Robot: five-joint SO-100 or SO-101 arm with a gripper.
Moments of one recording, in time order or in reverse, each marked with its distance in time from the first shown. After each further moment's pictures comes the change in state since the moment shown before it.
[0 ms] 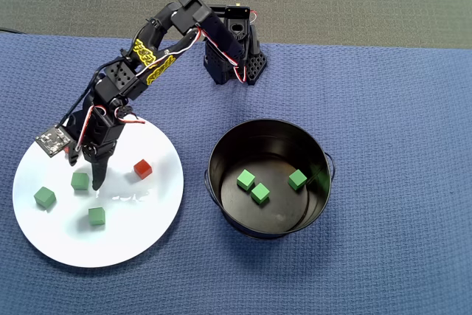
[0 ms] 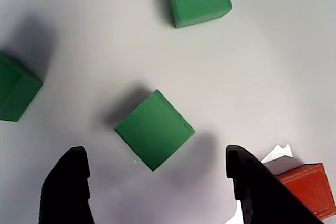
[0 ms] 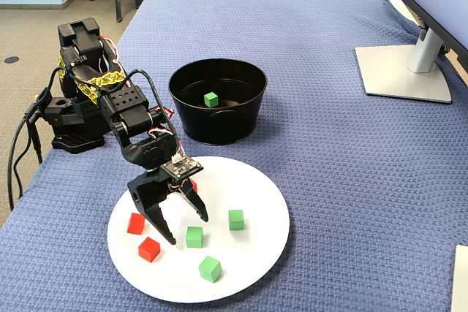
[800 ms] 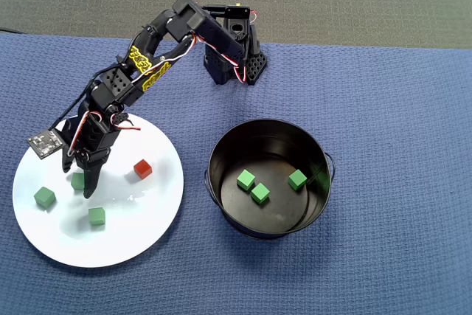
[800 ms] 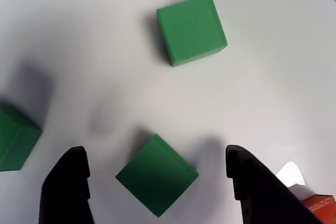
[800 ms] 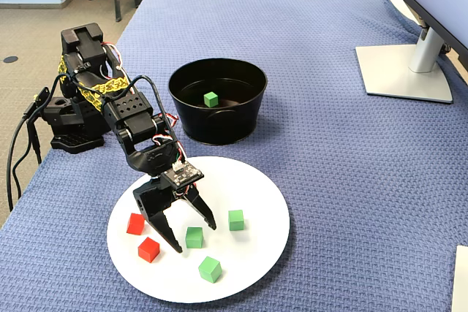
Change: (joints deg) arm -0.4 -5.5 -5.5 -2.0 4.6
